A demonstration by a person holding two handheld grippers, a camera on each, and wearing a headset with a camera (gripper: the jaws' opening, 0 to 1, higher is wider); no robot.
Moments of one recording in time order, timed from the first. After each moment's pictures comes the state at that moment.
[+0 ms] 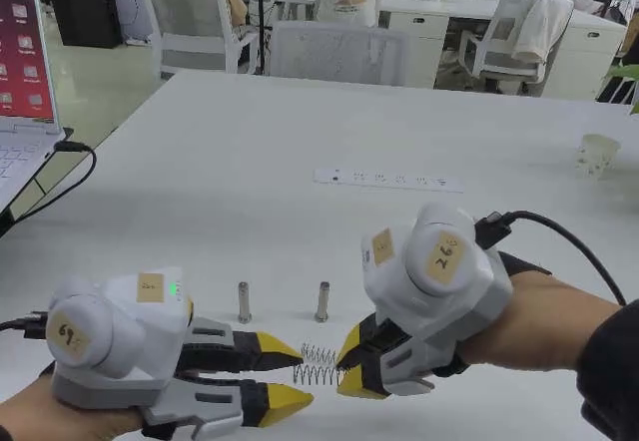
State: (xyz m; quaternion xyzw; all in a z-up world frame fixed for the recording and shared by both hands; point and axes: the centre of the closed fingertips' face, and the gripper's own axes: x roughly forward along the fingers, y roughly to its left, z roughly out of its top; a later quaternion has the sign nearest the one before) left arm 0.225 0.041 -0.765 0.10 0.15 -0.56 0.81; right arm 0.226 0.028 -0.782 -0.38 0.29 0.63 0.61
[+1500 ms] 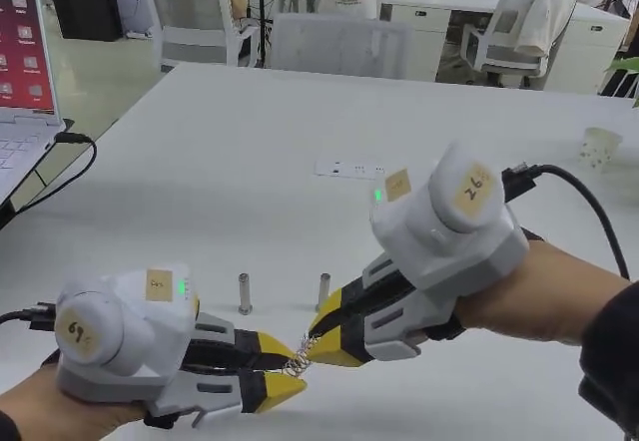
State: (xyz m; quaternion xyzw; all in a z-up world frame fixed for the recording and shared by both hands) left arm 0.228 0.043 -0.772 0.14 0.16 -0.56 0.80; right arm 0.218 0.057 -0.736 -0.29 0.26 0.66 0.64
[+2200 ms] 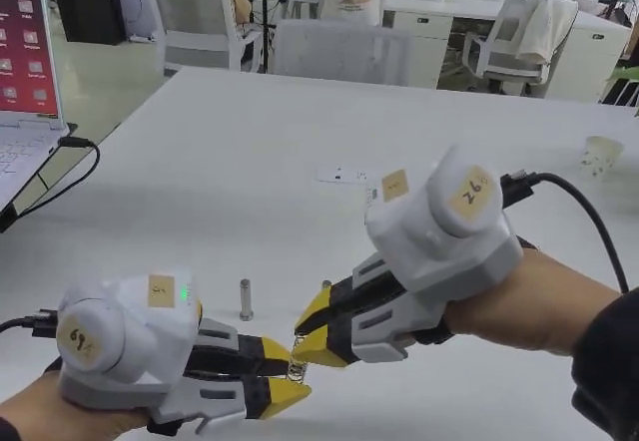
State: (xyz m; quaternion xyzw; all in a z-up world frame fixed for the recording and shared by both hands) left arm 0.228 0.040 -0.768 0.14 0.15 -0.56 0.81; right arm 0.219 0.069 -0.729 -0.28 0.24 0.66 0.65
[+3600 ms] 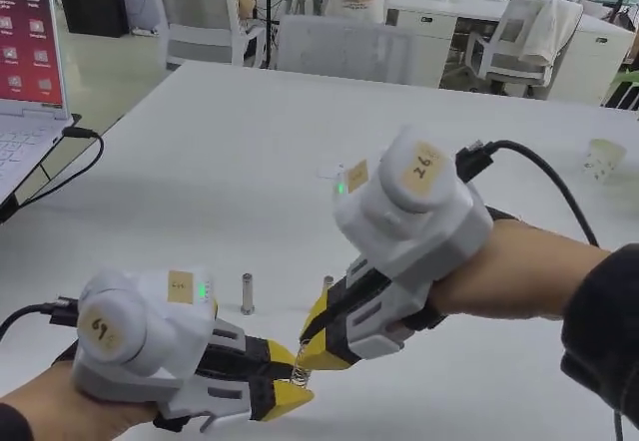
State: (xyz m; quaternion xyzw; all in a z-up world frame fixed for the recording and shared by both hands) left arm 0.222 0.038 -0.779 0.15 0.17 -0.56 0.80; right arm 0.213 0.066 -0.742 -0.34 0.32 0.66 0.59
